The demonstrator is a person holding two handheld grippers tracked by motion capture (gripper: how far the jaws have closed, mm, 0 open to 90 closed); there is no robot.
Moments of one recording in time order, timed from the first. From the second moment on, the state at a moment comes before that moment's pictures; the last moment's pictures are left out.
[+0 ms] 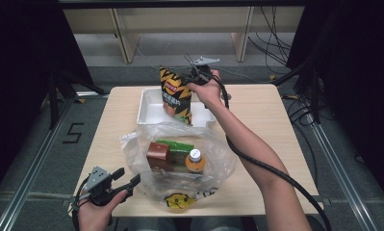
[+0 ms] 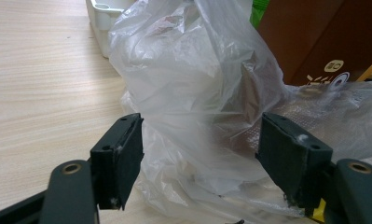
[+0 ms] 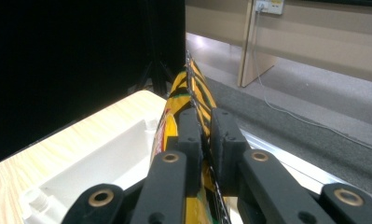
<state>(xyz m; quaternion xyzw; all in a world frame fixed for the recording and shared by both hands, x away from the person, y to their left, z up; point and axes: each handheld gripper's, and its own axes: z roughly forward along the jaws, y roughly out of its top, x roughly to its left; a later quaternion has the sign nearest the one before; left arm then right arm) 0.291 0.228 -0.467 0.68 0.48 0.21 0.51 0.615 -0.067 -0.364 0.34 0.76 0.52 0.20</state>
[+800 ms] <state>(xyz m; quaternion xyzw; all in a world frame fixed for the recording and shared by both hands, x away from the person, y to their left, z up) 0.291 0.227 -0.464 0.68 0.48 0.22 0.51 0.611 -0.070 -0.362 0.38 0.75 0.49 0.23</state>
